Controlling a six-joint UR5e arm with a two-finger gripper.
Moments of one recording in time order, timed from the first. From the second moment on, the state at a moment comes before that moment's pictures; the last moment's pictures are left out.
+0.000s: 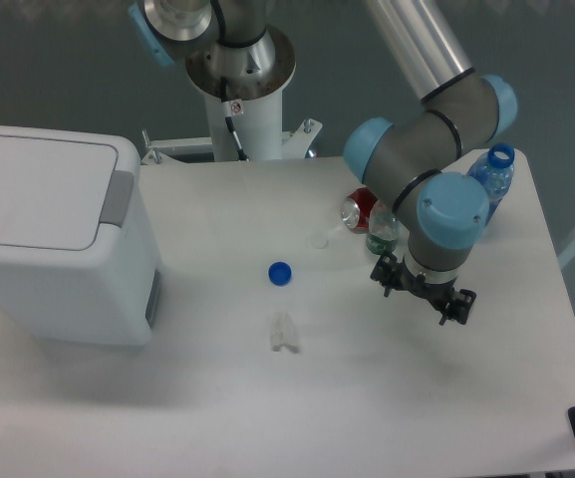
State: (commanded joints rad) arm 2.62 -2.07 -1.52 -1.09 1.62 1.12
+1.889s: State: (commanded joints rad) arm 2.33 -1.69 -1.57 -1.24 1.24 0.37
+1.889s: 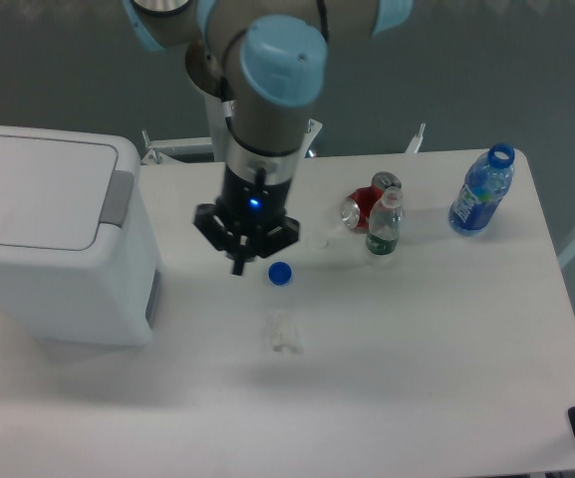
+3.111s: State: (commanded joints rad) arm 2.27 -1.58 -1.57 -1.36 1.10 0.34
